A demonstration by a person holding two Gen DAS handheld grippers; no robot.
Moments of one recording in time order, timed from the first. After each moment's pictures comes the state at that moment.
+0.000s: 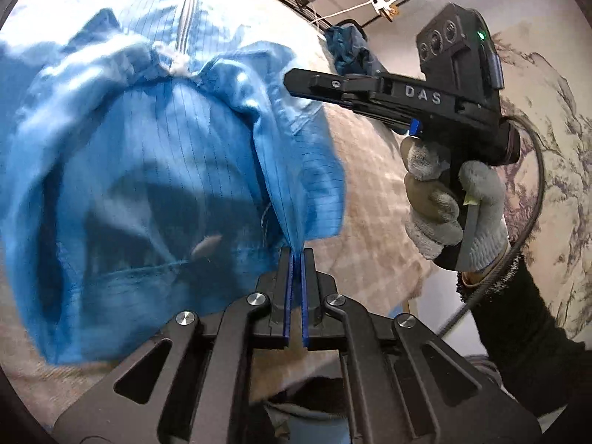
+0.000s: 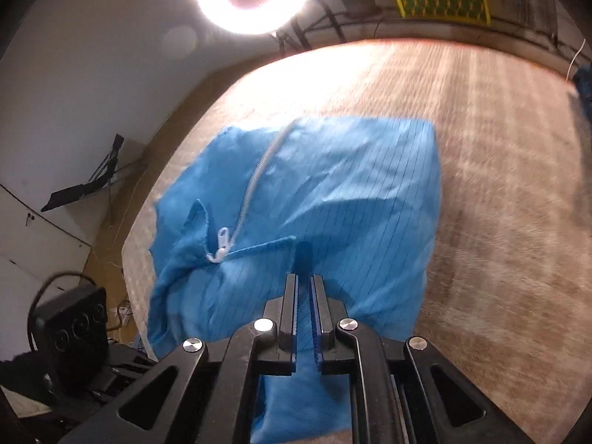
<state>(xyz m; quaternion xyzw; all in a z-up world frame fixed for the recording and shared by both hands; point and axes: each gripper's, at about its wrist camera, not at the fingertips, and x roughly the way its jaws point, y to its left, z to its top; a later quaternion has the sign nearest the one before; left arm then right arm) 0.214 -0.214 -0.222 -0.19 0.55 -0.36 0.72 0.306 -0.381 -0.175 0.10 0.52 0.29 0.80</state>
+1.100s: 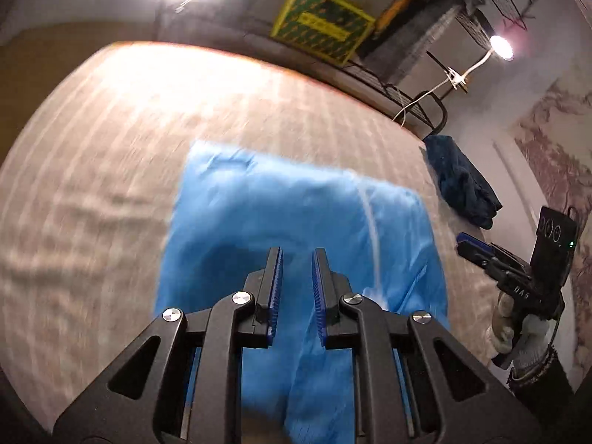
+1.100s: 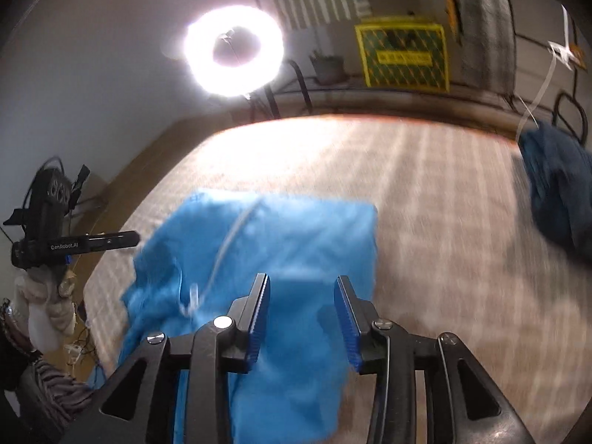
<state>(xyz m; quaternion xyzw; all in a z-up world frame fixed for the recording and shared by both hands) 0.372 -0.111 -0.168 -0.14 0.49 -0.20 0.84 0.324 -0.380 -0.133 0.06 0.42 0.20 0.88</state>
